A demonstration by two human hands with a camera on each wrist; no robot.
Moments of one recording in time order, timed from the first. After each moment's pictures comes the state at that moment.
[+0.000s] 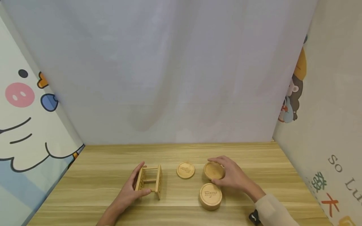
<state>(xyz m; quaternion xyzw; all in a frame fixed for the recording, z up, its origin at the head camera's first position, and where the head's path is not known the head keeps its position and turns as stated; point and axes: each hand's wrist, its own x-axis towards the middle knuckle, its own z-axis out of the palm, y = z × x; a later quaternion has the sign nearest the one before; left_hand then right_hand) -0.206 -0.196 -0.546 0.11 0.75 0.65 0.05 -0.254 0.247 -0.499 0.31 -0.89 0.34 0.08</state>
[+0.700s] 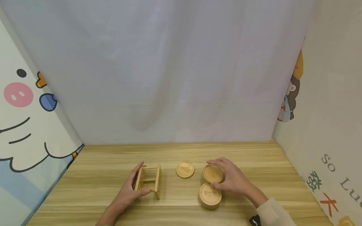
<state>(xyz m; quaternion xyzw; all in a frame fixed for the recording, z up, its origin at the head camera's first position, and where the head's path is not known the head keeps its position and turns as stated) -0.204 -0.196 -0.545 0.11 0.75 0.65 0.05 -0.236 0.245 -0.496 0.30 -0.89 0.34 0.09</state>
